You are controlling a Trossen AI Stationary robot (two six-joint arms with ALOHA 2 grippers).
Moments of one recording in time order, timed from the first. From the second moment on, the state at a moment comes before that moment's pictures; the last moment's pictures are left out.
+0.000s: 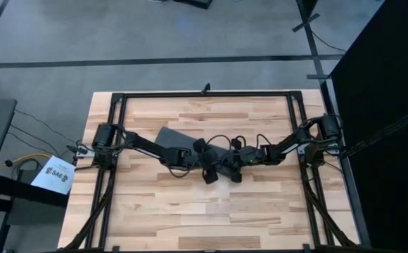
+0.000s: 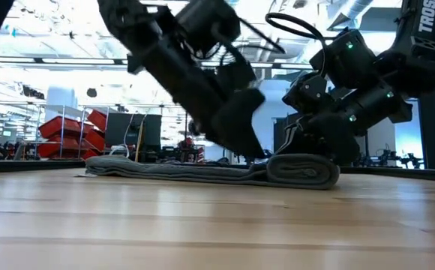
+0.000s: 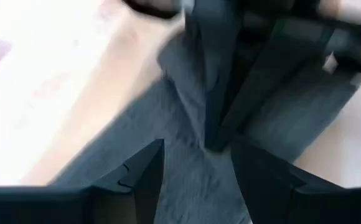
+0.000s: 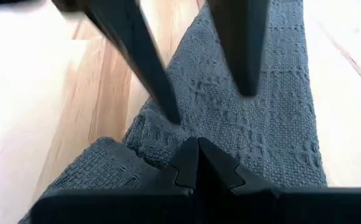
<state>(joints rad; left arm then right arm) -0.13 1.98 1.12 0.12 -0.39 -0.25 0.07 1.81 0.46 0.76 0.14 -0.01</state>
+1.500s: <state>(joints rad) -0.09 2.07 1.52 -0.17 -0.24 0.13 0.54 1.11 0.24 0.00 0.45 0.63</state>
